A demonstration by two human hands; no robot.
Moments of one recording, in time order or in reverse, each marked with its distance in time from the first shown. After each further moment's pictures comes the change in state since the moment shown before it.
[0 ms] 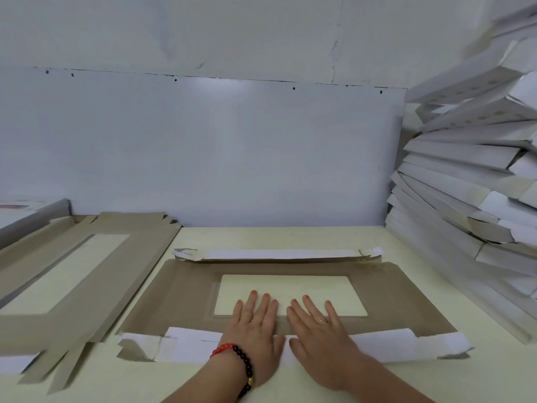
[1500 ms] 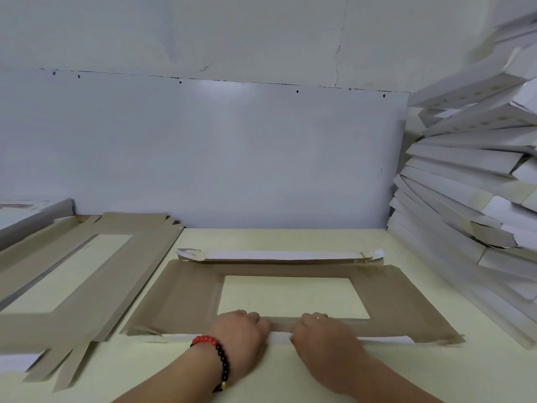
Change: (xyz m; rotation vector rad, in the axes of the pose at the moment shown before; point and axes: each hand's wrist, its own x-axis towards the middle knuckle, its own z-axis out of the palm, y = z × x) left_hand -0.024 -0.023 -0.042 0.135 0.007 0.189; right_hand 0.003 0.001 -0.002 -0.112 0.259 -0.226
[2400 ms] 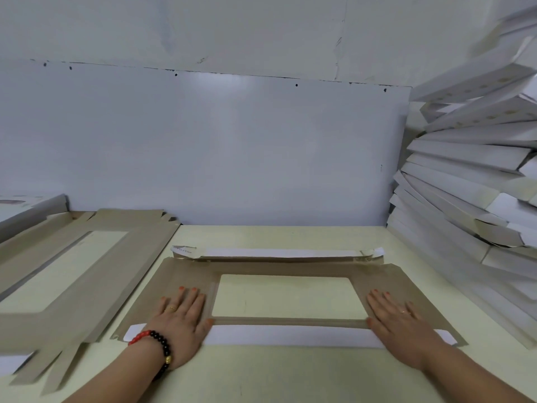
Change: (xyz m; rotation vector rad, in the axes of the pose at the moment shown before) left_hand -0.013 -0.095 0.060 -0.153 -0.164 -0.454; right_hand -0.061 0.132 0.035 0.206 -0.526 0.555
